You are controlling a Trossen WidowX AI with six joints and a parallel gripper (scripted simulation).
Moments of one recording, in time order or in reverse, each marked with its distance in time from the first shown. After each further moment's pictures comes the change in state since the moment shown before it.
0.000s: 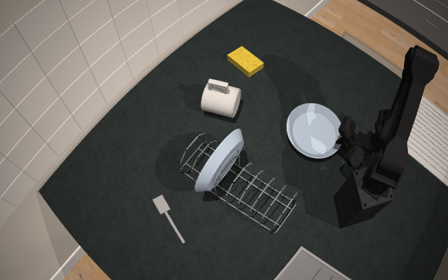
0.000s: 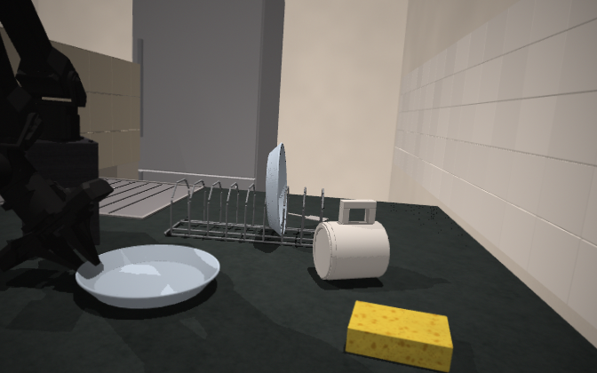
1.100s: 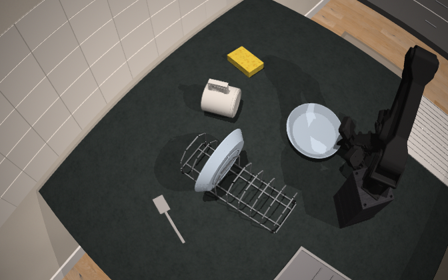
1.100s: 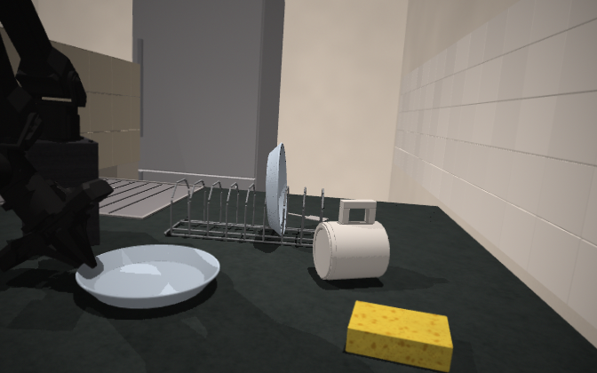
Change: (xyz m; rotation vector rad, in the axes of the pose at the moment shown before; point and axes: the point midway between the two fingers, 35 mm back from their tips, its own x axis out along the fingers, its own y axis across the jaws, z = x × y) arm 0.000 0.000 0.000 0.000 0.001 0.003
